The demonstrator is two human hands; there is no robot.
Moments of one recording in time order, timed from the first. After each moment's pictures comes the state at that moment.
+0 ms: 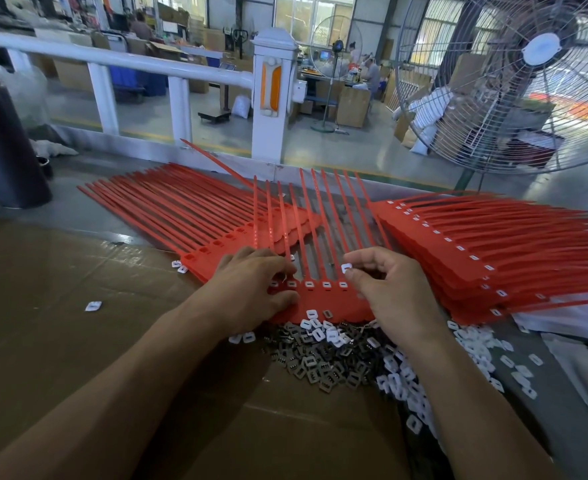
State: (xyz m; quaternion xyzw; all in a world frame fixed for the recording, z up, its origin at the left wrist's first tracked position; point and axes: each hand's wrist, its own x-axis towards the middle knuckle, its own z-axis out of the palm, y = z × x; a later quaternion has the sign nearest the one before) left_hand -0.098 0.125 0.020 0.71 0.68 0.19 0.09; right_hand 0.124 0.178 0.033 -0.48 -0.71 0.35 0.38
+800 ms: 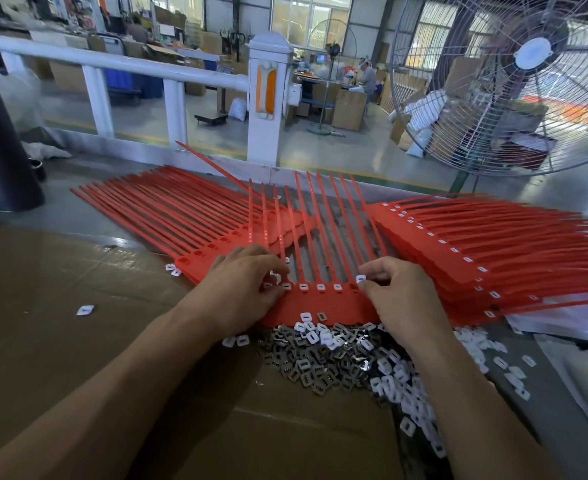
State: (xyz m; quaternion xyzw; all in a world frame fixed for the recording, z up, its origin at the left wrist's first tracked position) left_hand -0.098 0.120 0.023 0.70 0.67 0.23 0.08; right_hand 0.143 0.206 0.015 -0.56 -0.72 0.24 0.33
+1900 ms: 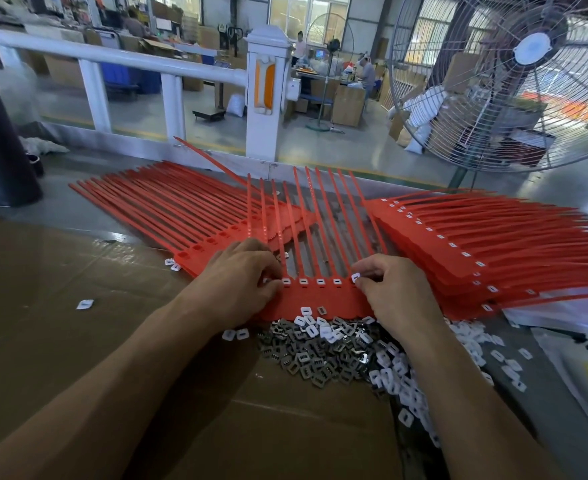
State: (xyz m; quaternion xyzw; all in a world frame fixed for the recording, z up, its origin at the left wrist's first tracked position) left_hand -0.102 0.125 0.020 0.70 0.68 0.21 0.08; right_hand 0.138 0.205 0.017 -0.56 -0.74 0.22 0.31
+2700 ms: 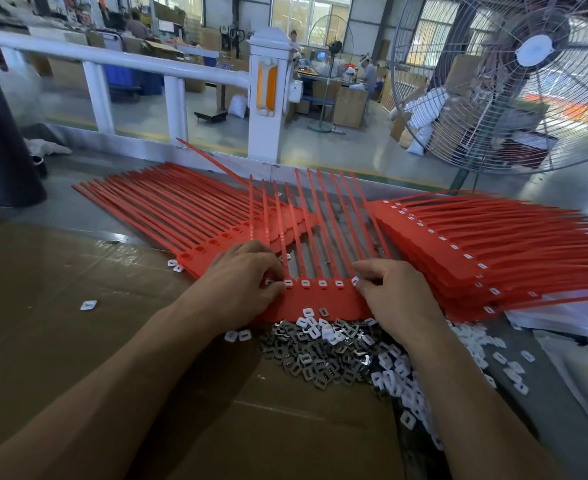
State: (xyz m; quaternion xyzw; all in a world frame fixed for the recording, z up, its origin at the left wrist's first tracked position) left_hand -0.101 0.124 0.020 0.70 0.68 0.22 0.09; right_hand 0.136 0.196 0.025 -0.56 -0.76 0.20 0.27
